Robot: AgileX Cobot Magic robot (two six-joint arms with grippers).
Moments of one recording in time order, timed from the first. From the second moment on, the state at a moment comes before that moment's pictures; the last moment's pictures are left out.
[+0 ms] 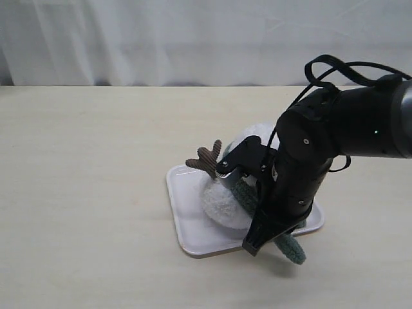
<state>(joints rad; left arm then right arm) 0.02 0.00 0.00 0.05 0.31 0.06 0.61 1.74 -1.03 -0.12 0.85 -0.11</state>
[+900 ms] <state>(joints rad) 0.02 0.00 0.00 0.05 0.31 0.06 0.61 1.77 -1.03 -0.14 0.85 -0.11</state>
